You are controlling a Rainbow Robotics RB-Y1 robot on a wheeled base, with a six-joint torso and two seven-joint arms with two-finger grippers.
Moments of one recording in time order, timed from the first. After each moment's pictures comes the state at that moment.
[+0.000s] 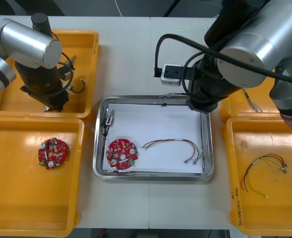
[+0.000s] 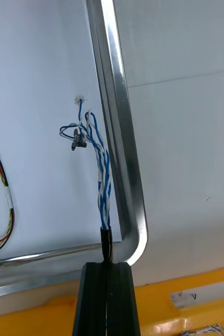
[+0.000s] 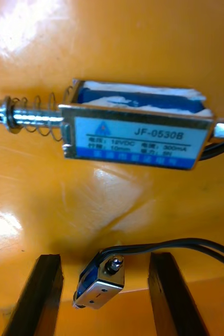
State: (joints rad) right arm -0.79 -0.53 0.39 -1.95 -0.66 1.79 2.14; left arm -0.99 0.69 -0.60 -1.03 0.77 1.55 -1.64
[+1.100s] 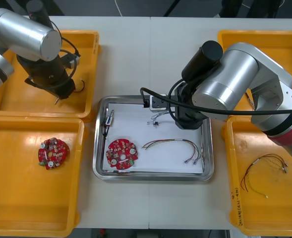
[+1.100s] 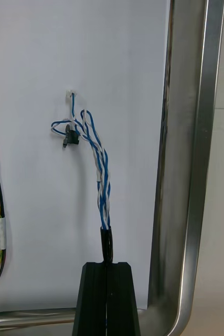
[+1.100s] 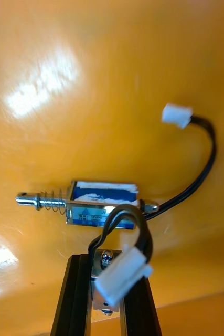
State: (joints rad) right arm -0.76 -0.59 0.63 -1.84 -0.63 1.52 2.21; left arm -0.99 0.69 -0.53 -1.11 0.78 1.49 -1.64
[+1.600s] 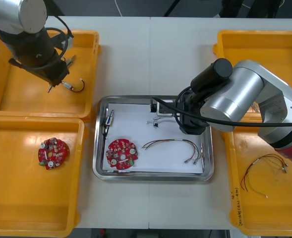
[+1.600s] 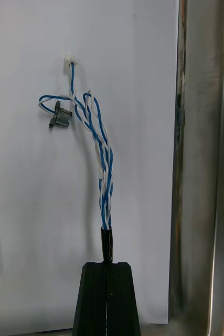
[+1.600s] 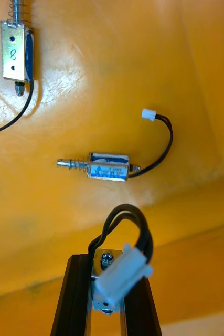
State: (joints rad) right arm -0.67 -0.62 0.63 -1.82 -0.59 1.39 2.22; left arm -0.98 0.69 -0.34 -1.27 0.72 1.72 -1.64
